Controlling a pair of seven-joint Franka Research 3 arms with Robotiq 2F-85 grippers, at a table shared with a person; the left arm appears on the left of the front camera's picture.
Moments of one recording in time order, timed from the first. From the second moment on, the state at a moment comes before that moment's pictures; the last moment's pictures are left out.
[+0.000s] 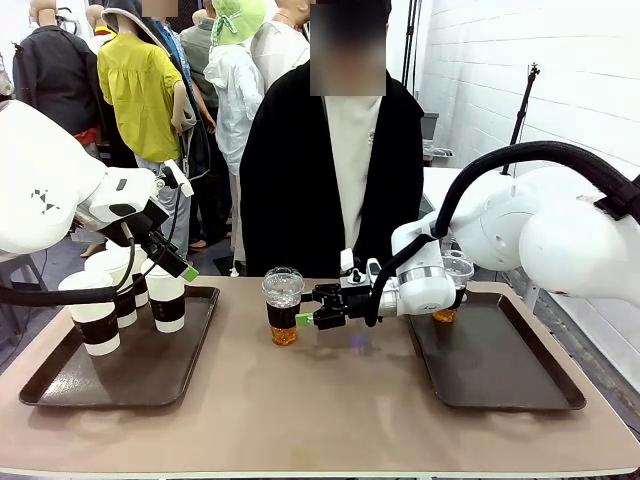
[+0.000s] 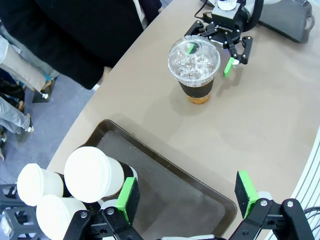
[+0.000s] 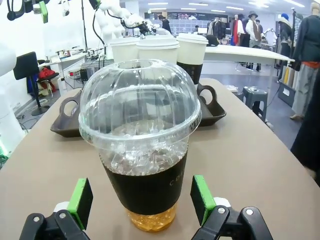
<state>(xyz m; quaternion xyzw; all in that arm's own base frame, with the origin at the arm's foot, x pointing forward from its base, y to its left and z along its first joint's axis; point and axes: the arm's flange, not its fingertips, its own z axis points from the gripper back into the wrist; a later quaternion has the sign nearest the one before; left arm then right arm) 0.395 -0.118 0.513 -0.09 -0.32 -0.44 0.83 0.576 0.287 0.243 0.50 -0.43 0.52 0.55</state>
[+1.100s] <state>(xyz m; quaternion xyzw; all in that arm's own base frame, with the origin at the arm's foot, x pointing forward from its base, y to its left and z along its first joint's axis) 0.395 -0.118 0.513 -0.09 -0.32 -0.44 0.83 0.590 0.330 0.237 0.52 -0.39 0.54 0.53</state>
